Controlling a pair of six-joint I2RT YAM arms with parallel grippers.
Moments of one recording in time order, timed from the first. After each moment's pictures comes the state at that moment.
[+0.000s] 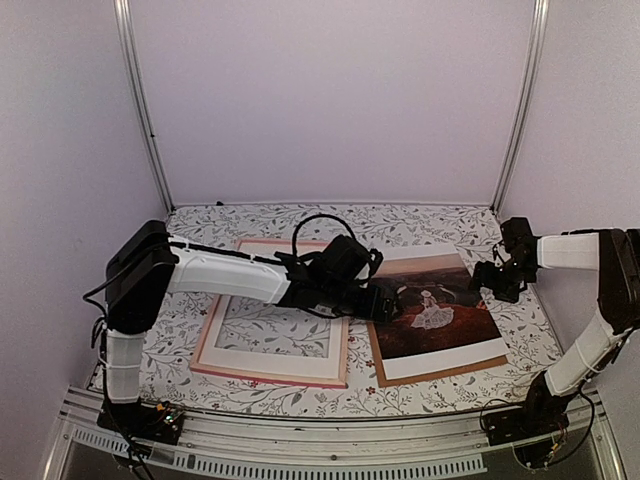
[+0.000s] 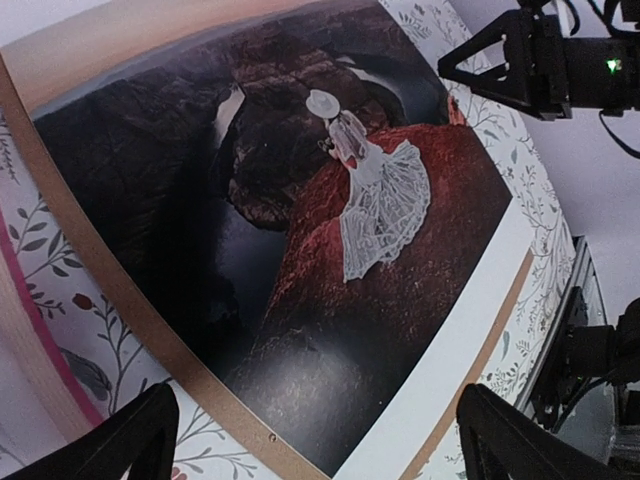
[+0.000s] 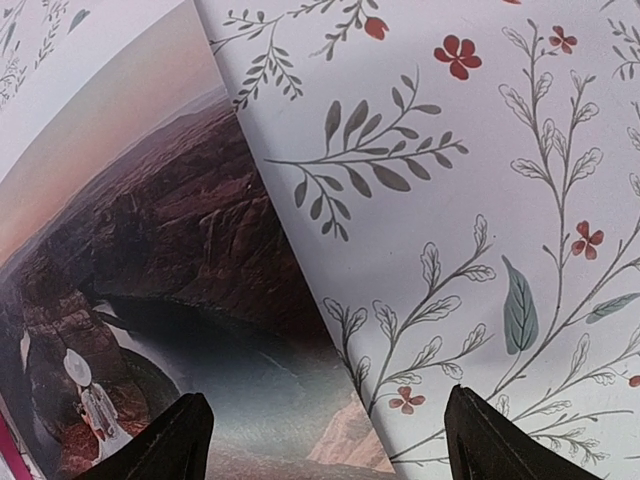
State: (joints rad) left arm -1.06 2.08 1.46 -0.10 0.09 -0.67; right arm 0.03 1.58 0.85 -0.41 -0.07 0.36
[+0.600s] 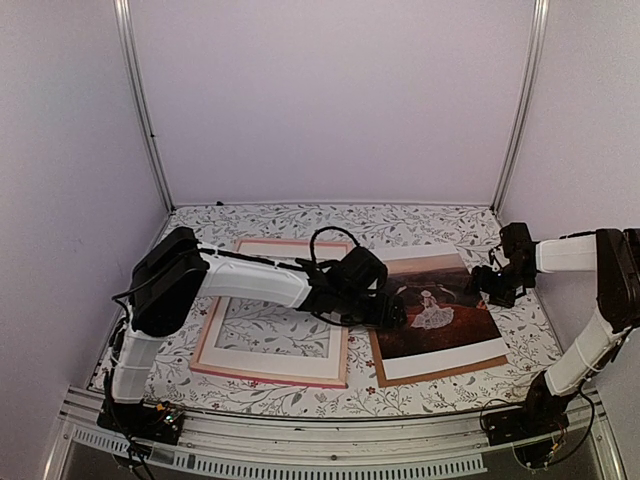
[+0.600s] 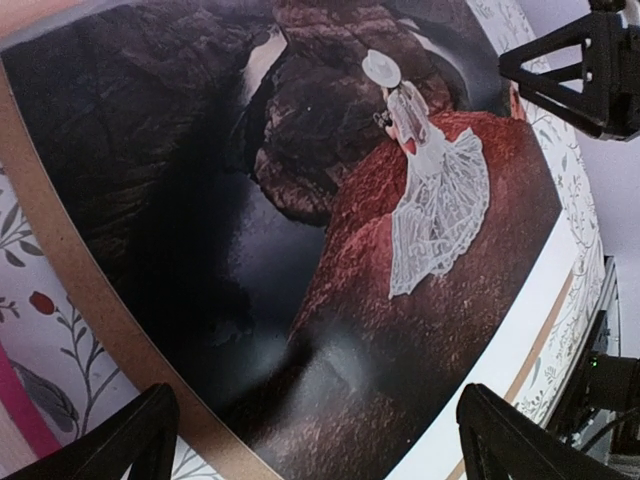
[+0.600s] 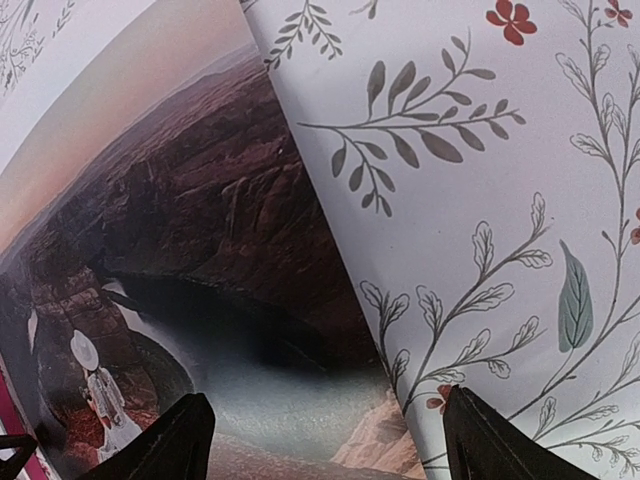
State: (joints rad) left arm -1.08 2.24 1.60 -0.19 0.08 -0.76; right arm 0.03 1.59 0.81 -0.36 -0.15 0.35
